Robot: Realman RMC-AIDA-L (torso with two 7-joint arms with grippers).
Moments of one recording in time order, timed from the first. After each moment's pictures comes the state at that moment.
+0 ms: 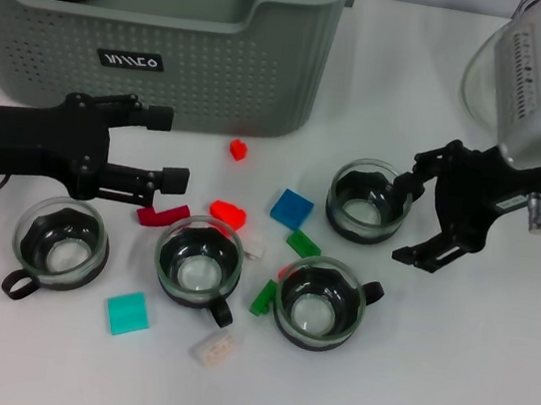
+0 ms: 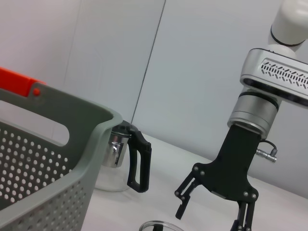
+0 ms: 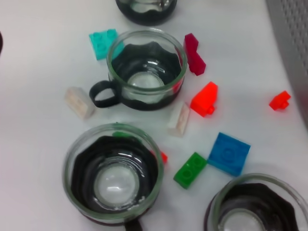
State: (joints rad) left arm -0.45 -2.05 0.46 0.71 2.12 1.83 -1.35; right arm 0.79 2.10 -1.21 -0.99 -2.48 -1.54 1.60
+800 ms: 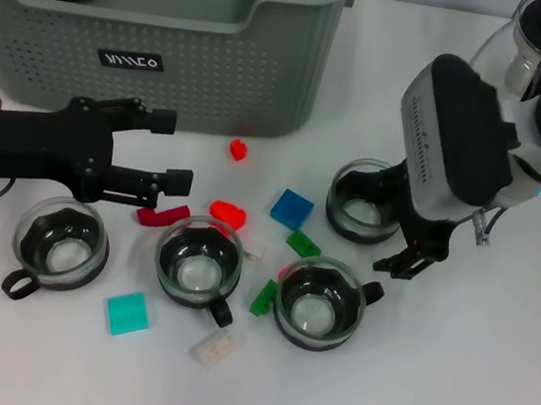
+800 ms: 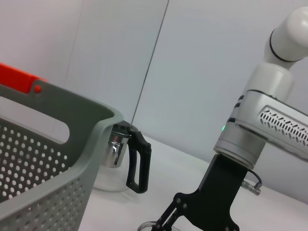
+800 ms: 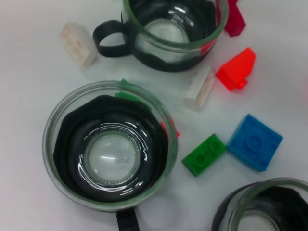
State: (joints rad) left arm -0.45 -2.05 0.45 0.68 2.12 1.83 -1.35; right arm 0.84 2.11 -1.50 -0.87 -2.48 -1.31 1.61
